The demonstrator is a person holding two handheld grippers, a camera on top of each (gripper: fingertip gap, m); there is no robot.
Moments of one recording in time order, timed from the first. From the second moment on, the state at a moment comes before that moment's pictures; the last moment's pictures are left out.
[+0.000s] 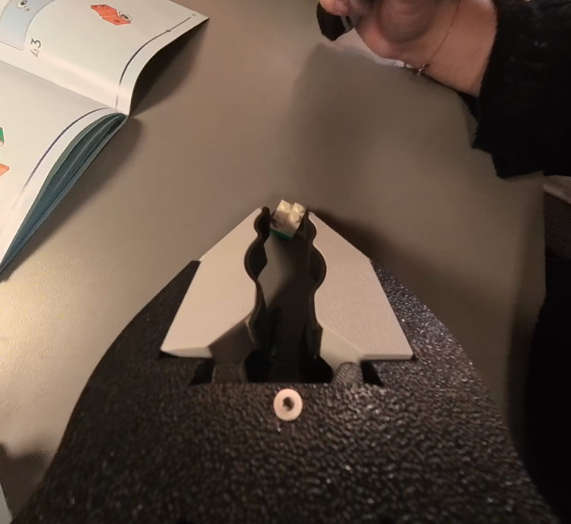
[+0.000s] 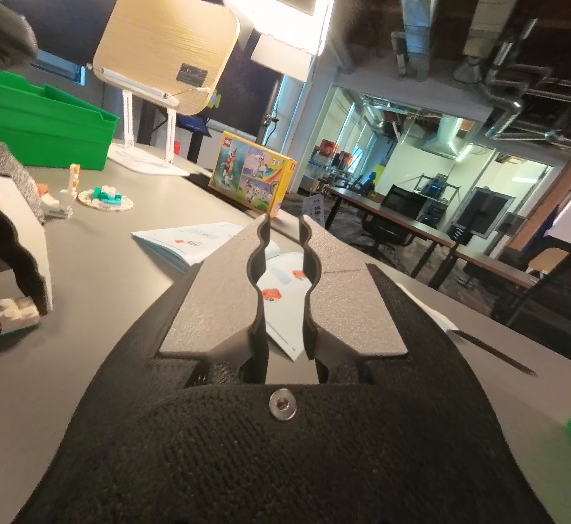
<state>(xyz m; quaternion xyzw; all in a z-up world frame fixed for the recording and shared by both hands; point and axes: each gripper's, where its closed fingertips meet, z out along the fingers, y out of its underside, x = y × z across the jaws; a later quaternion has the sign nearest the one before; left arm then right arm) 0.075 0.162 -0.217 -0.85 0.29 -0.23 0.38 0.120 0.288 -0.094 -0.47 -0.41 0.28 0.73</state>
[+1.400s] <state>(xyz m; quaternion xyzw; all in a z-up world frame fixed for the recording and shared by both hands) 0.022 0.143 -0.115 -0.66 0.22 -0.19 0.69 0.059 0.180 -0.205 -0.55 -0.69 0.23 0.41</state>
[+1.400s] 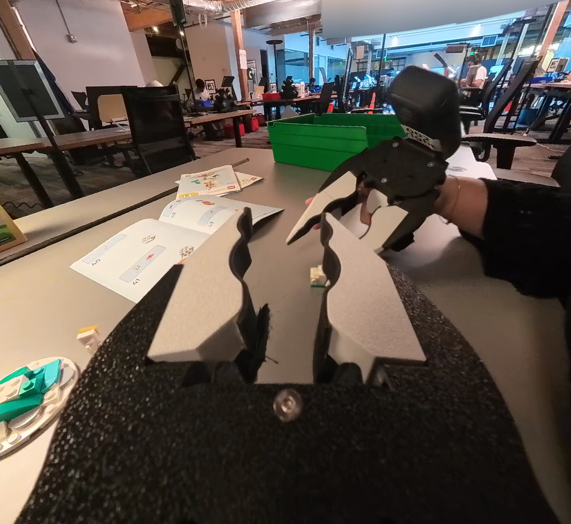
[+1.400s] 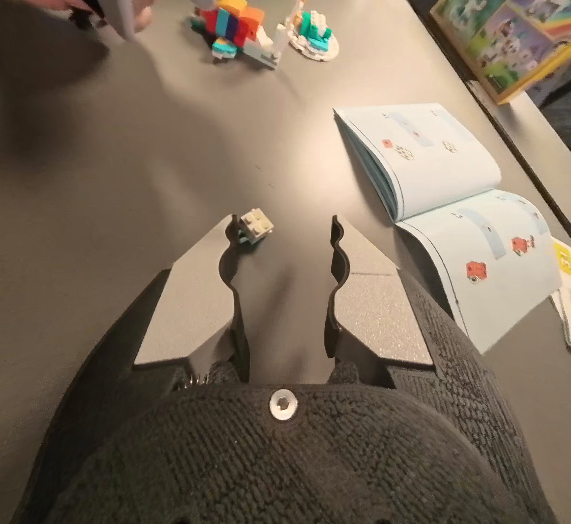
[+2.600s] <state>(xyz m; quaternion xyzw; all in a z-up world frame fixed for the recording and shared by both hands) 0.026 0.143 -0.122 -0.67 0.22 -0.20 0.68 0.134 0.281 -0.086 -0.51 -0.33 0.17 0.77</state>
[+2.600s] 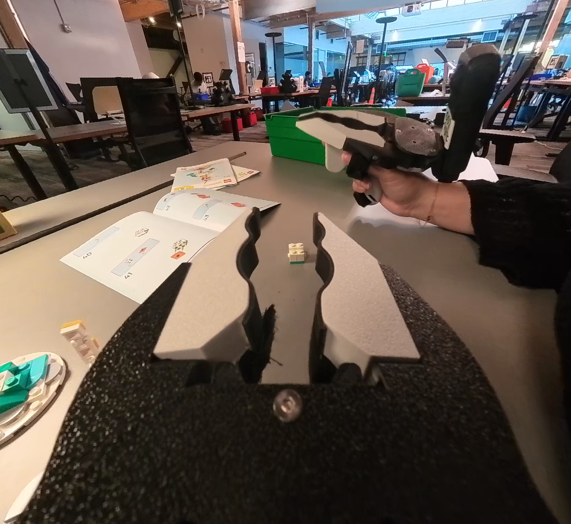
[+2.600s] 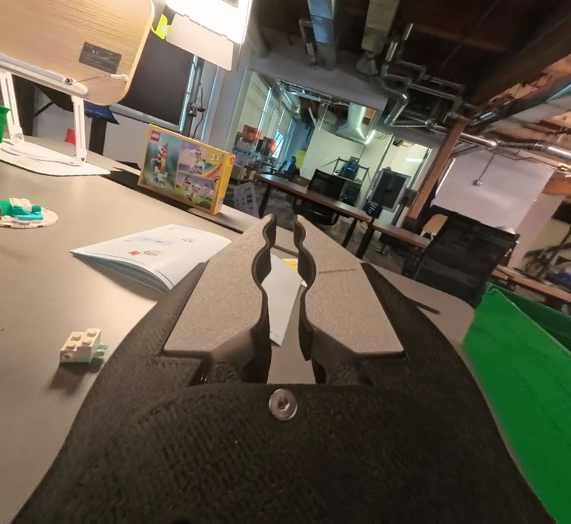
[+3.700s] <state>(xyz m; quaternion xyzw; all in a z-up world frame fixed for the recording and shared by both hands) 0.027 0.142 -0.123 -0.67 0.23 -0.19 0.68 0.080 0.203 -0.183 -0.59 -0.61 0.33 0.41</state>
